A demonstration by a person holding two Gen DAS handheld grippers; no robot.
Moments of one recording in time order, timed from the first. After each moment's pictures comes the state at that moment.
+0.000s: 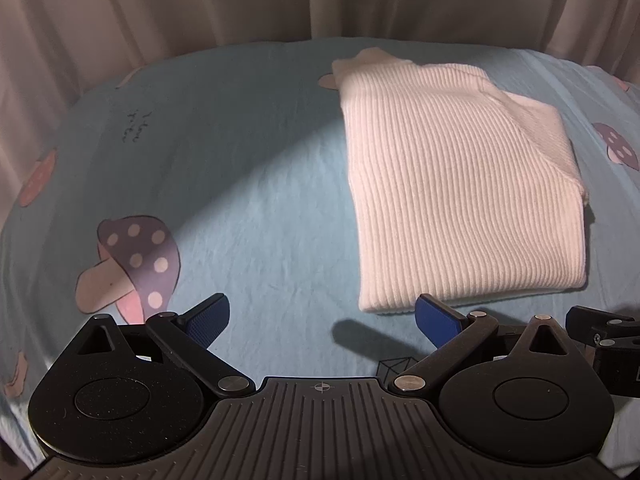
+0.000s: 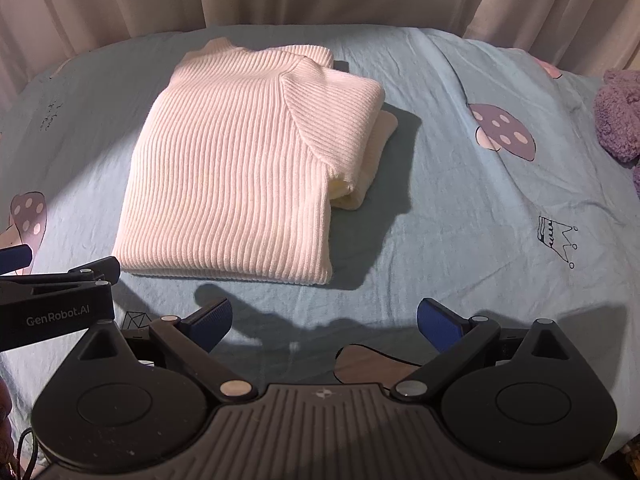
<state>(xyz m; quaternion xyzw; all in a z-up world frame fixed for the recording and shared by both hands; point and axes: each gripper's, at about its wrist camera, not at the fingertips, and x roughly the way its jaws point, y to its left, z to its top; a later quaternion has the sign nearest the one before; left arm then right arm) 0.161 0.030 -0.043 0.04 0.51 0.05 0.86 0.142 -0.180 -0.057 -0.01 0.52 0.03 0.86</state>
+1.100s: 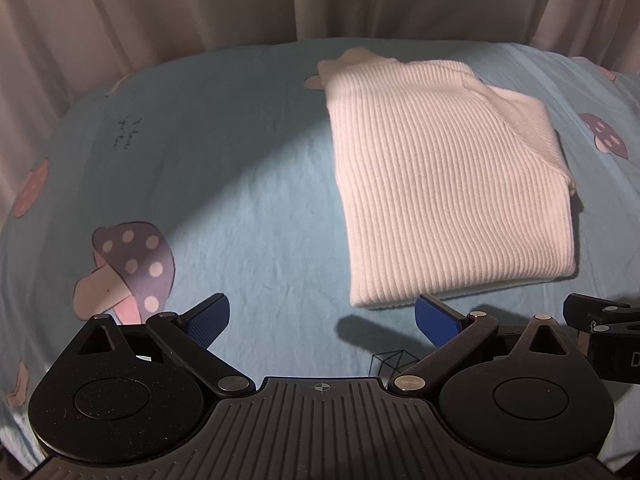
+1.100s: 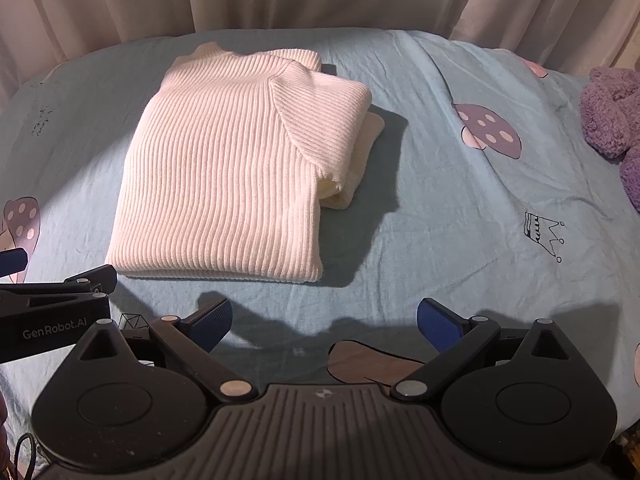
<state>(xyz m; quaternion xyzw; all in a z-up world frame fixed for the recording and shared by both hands) 0.157 0.024 -0.038 0.05 0.51 0.04 0.86 0.138 -0.179 -0.053 0.00 0.51 0.01 0.86</state>
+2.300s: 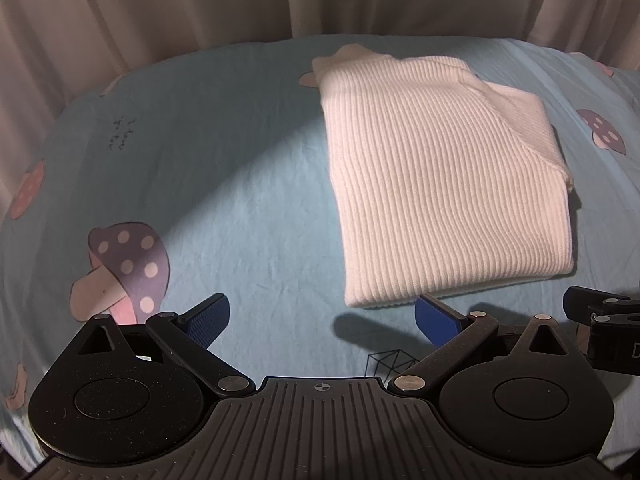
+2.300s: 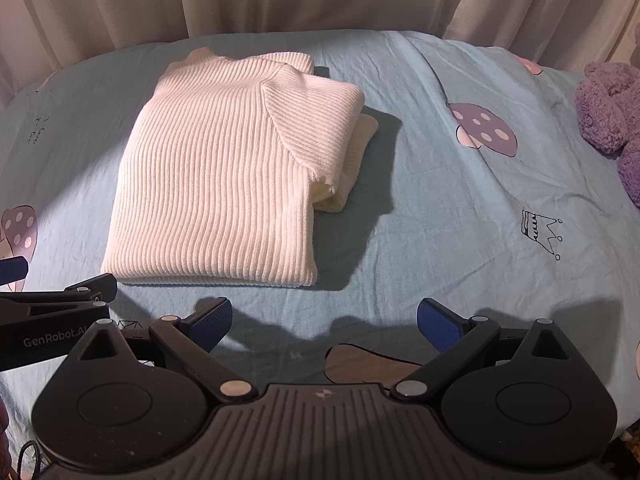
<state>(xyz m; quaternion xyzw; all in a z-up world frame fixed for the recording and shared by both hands) 0.159 0.024 -0.041 0.05 0.52 0.03 0.85 0.140 -0.182 -0.052 0.00 0.51 0.01 0.86</state>
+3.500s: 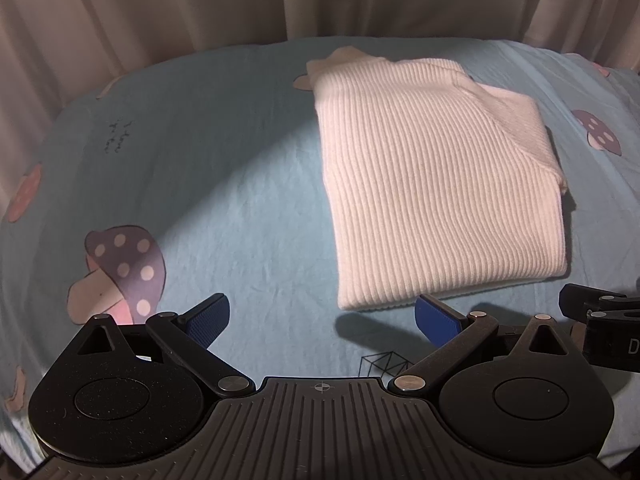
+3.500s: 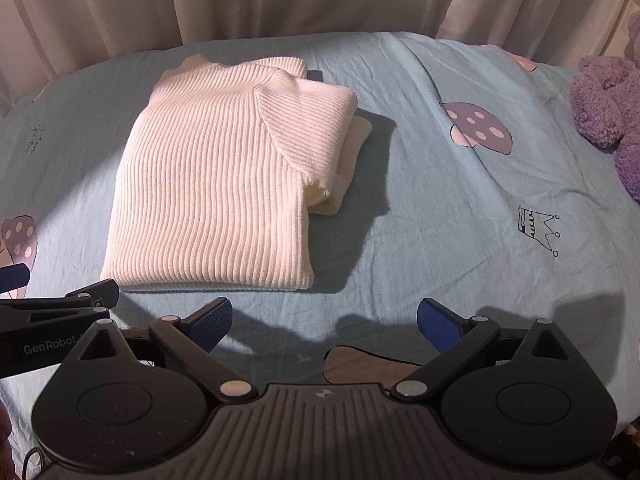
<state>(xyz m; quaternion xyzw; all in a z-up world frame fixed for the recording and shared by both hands) 0.160 0.023 -0.040 0.06 0.52 0.02 0.85 0.139 -0.183 -0.051 0.01 0.51 0.00 0.86</state>
